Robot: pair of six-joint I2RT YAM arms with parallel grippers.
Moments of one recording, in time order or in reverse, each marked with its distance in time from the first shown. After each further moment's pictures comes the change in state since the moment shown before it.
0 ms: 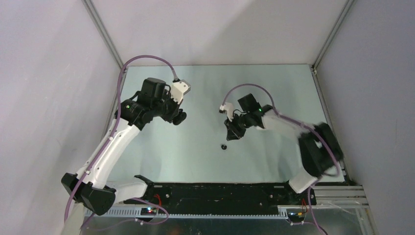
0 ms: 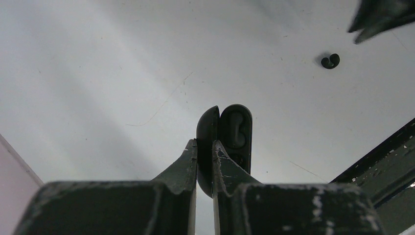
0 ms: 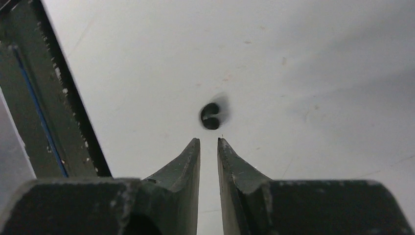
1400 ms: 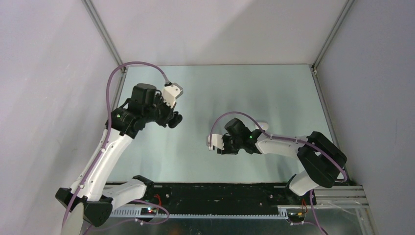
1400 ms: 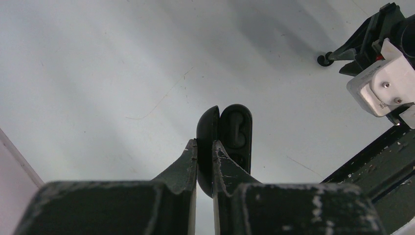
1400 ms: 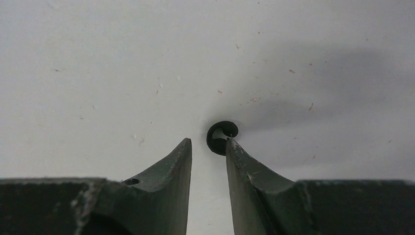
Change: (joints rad) left arm 0.050 -0.115 -0.066 0.001 0.038 0.000; right arm 0.318 -0.187 -0.343 0.349 0.376 -0.432
